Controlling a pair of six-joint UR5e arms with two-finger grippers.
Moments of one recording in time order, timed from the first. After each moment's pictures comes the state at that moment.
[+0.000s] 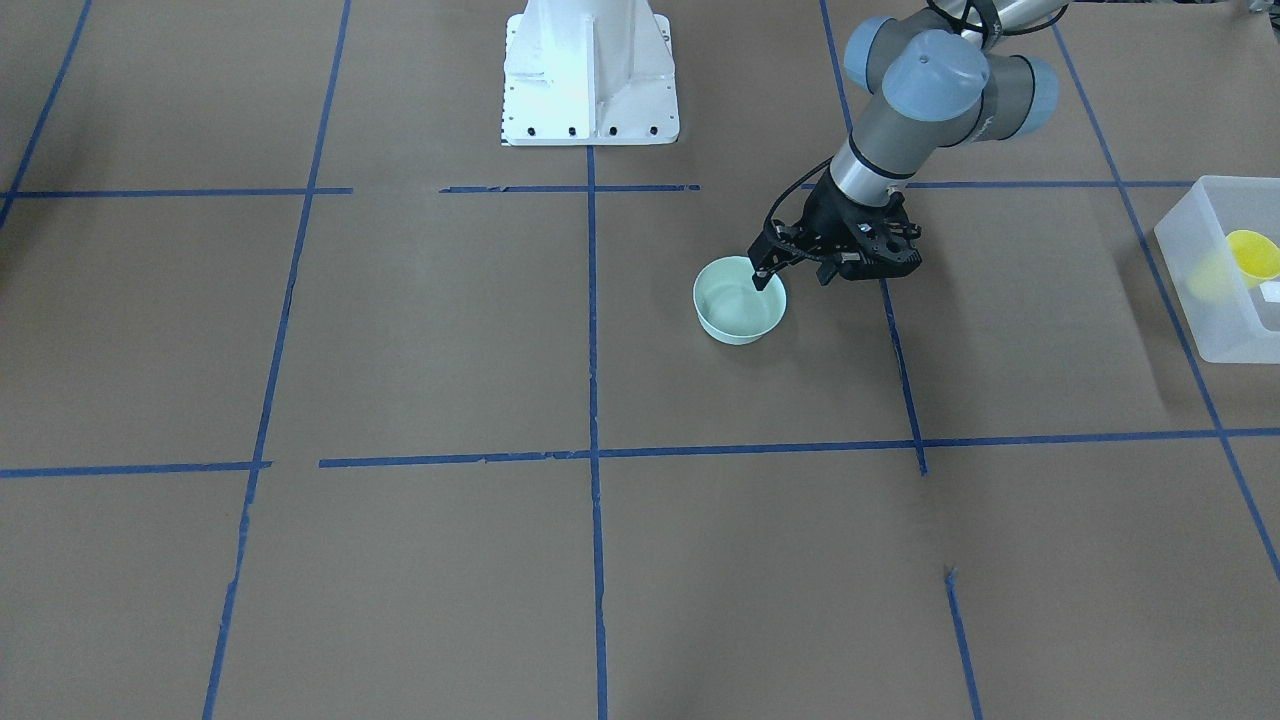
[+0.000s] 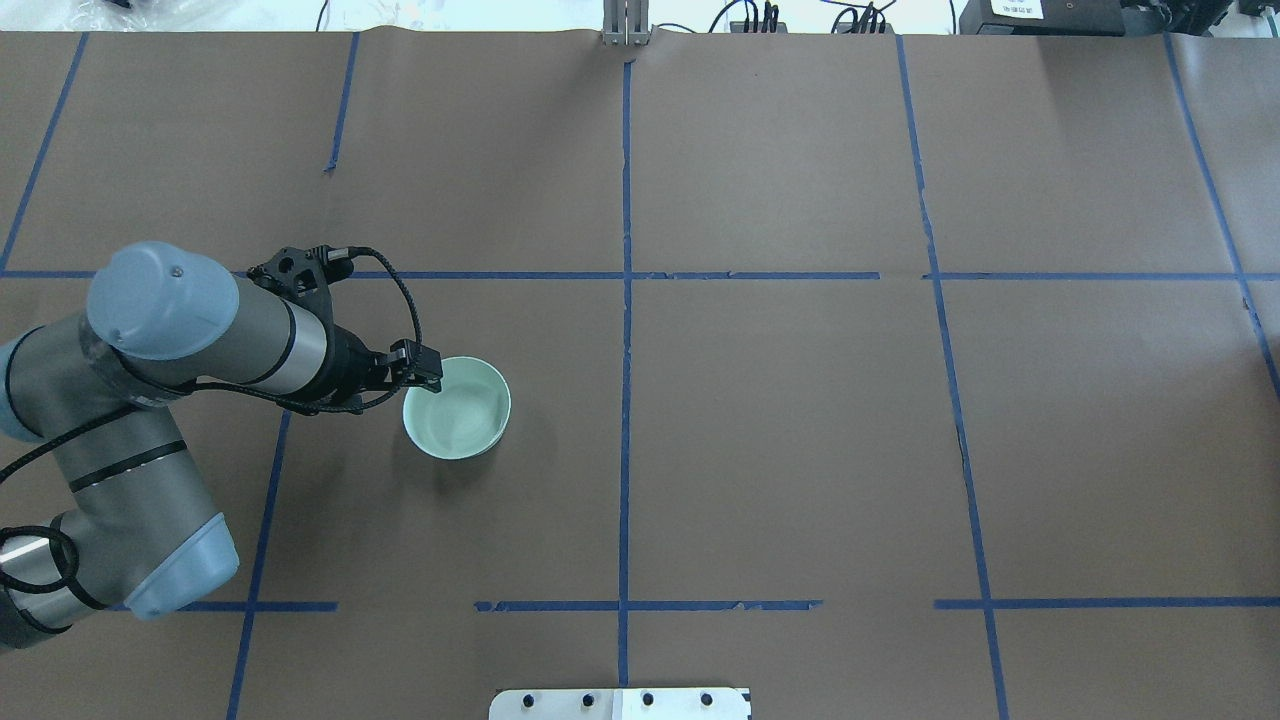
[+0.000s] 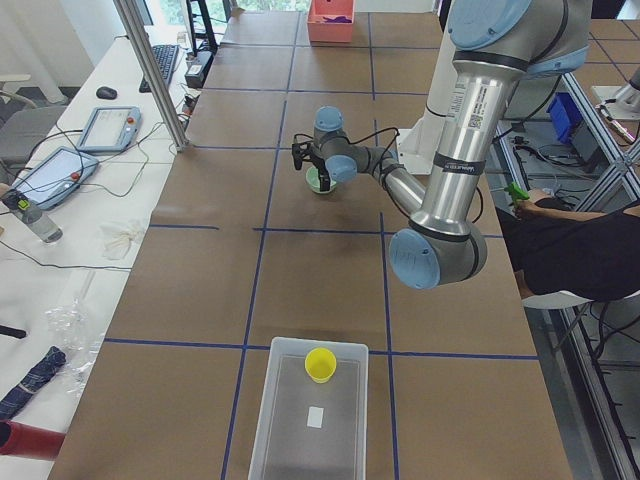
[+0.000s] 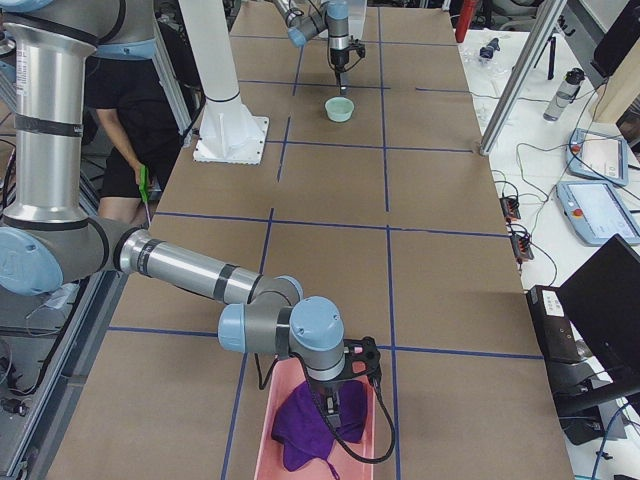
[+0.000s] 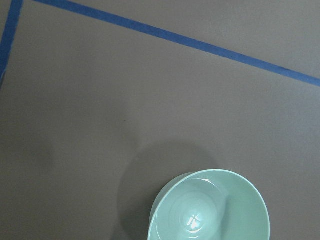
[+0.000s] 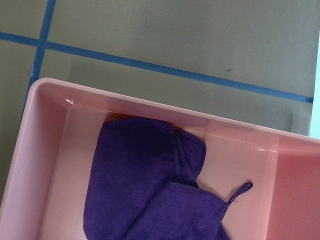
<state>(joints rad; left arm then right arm) -0.60 -1.85 -1.83 -1.99 -1.95 -1.43 1.71 -1.71 1.48 -1.29 2.21 -0.22</state>
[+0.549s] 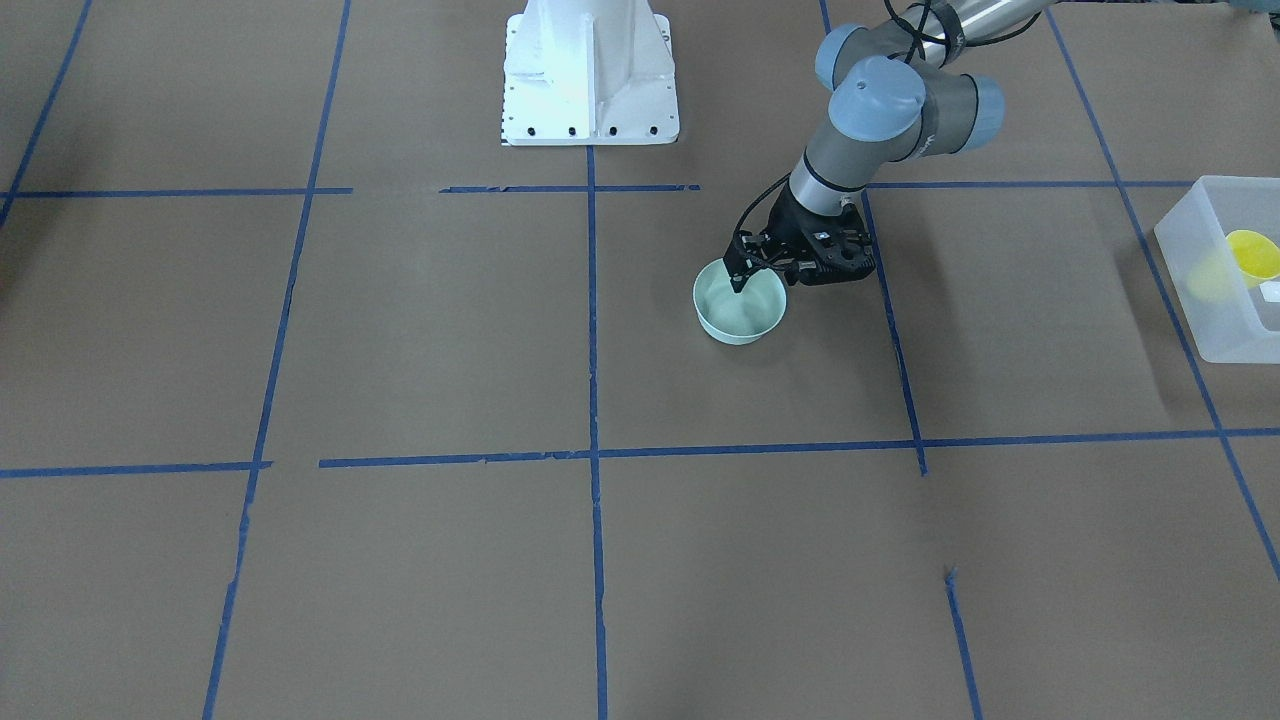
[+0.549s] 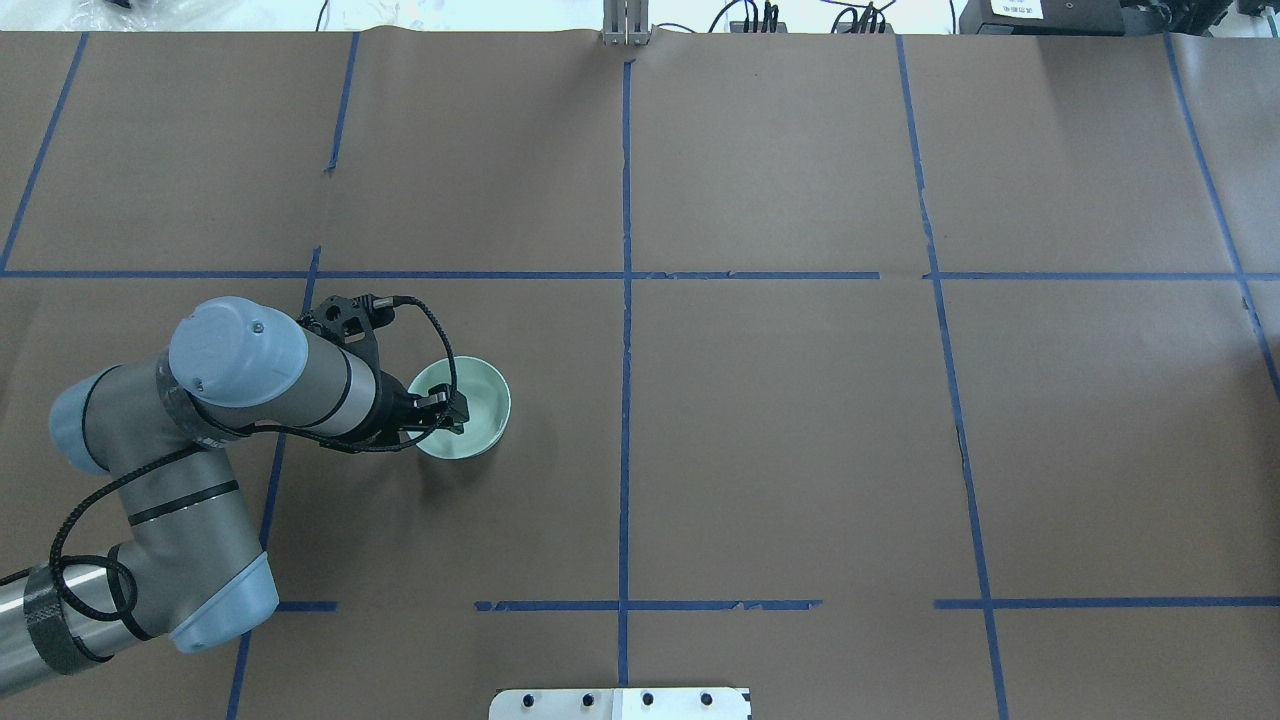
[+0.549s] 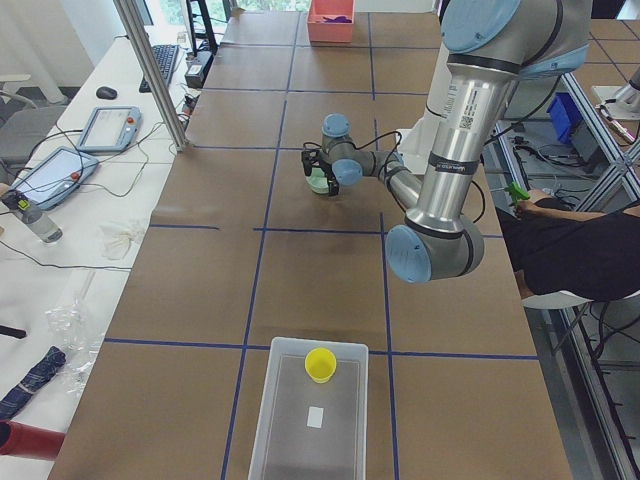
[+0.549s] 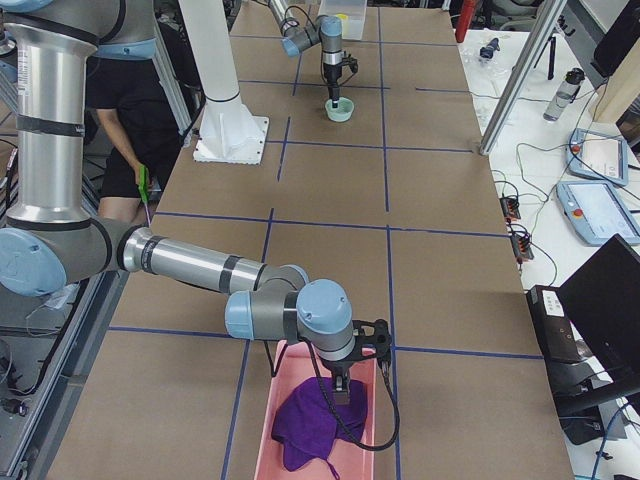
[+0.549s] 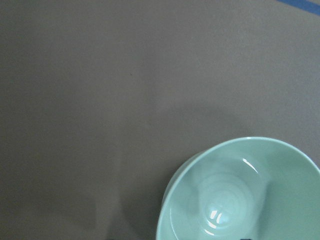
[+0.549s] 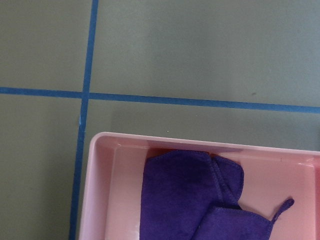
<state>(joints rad) -0.52 -1.89 -1.77 -1.99 -1.92 -1.48 1.71 -1.70 1.54 -1.31 2.31 -0.05</state>
